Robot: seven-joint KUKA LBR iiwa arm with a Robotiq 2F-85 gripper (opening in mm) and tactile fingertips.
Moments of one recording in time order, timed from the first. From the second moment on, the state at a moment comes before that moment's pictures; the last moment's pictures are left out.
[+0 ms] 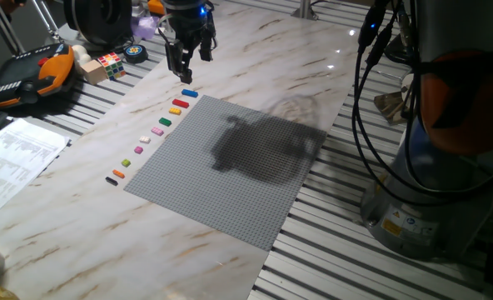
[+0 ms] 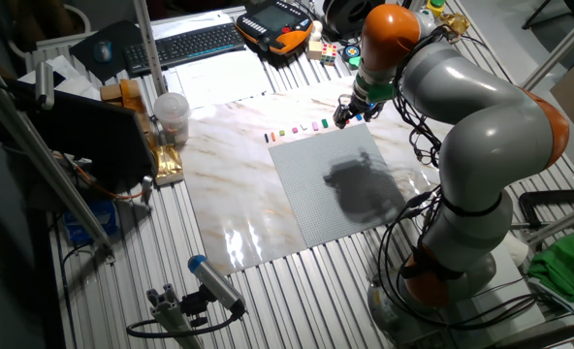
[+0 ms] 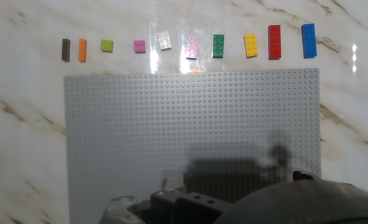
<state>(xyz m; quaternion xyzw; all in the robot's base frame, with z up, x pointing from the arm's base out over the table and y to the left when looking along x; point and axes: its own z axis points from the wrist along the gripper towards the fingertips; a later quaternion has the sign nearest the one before) 0.515 0.001 0.236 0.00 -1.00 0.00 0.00</state>
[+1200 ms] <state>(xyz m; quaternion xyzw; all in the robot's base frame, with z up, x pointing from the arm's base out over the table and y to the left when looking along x) 0.520 -0.007 0.227 0.04 -1.00 0.00 0.00</state>
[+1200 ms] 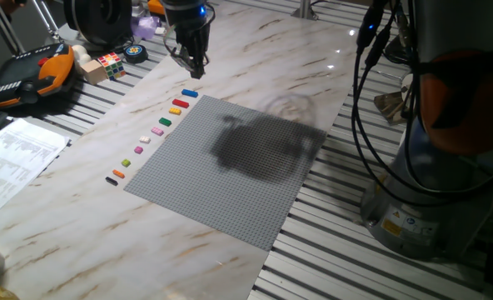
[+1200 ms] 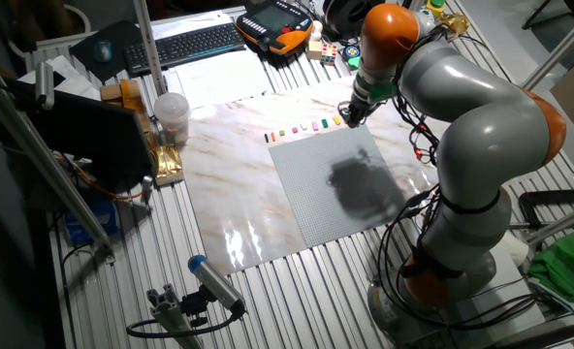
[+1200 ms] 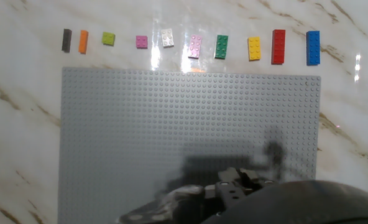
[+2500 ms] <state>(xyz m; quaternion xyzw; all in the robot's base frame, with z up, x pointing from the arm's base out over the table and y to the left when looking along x) 0.541 -0.070 0.152 0.00 -1.00 0.00 -0.02</state>
